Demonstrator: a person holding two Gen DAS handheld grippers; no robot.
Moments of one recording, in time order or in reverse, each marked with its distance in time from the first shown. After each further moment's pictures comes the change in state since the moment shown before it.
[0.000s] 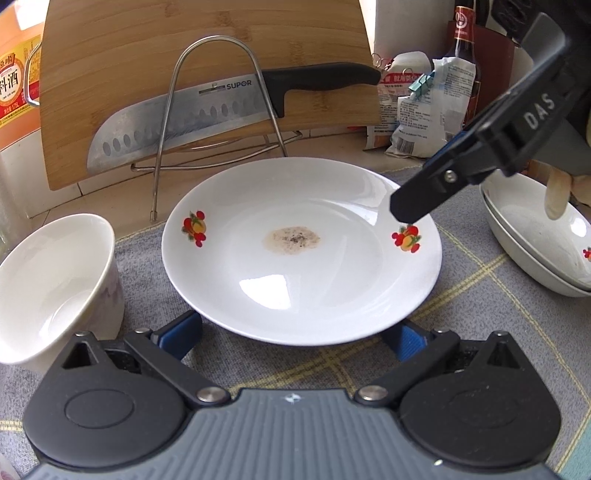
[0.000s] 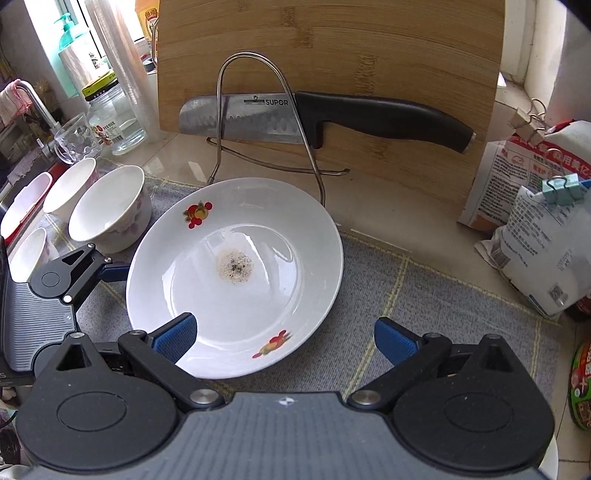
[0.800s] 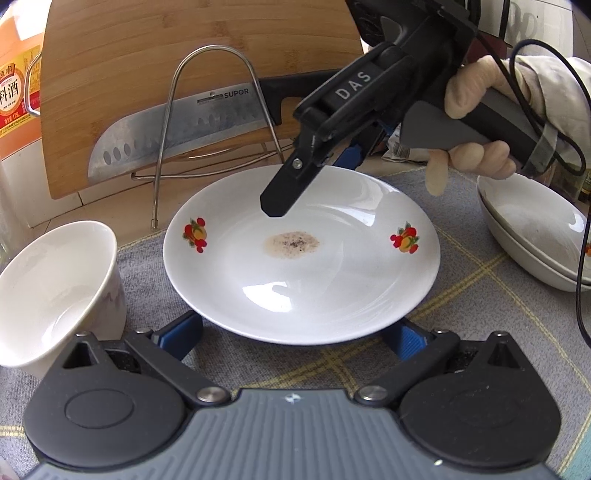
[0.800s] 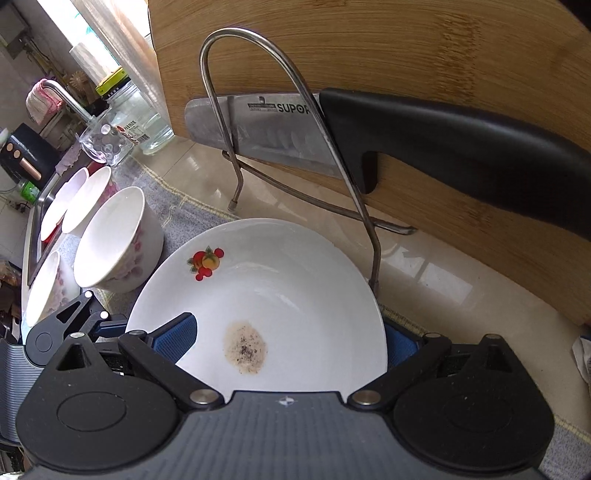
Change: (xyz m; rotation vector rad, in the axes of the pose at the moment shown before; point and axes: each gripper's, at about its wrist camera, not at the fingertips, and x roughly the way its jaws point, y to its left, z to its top) left arm -0.007 -0.005 -0.009 0.030 -0.037 0.007; right arm 0.080 -0.020 0.068 -0.041 0.098 0.259
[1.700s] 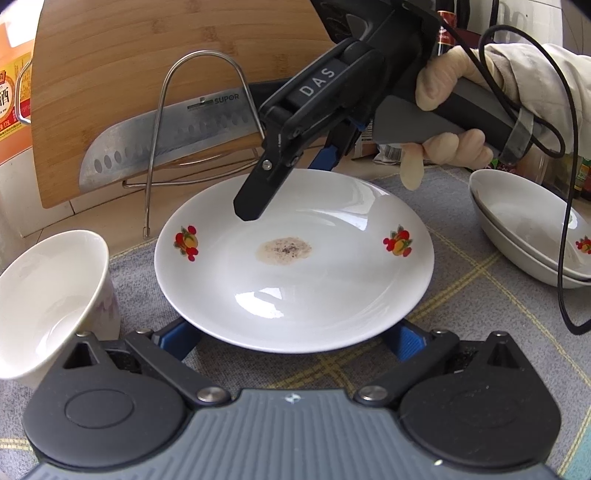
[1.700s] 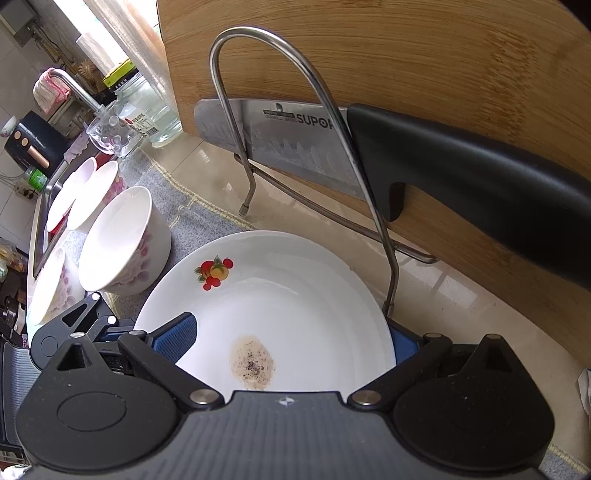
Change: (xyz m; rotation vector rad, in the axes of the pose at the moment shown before) left arm -0.001 -0.001 0.000 0.017 -0.014 -0.029; right arm 0.008 0.002 0.014 -0.025 0.032 0.021
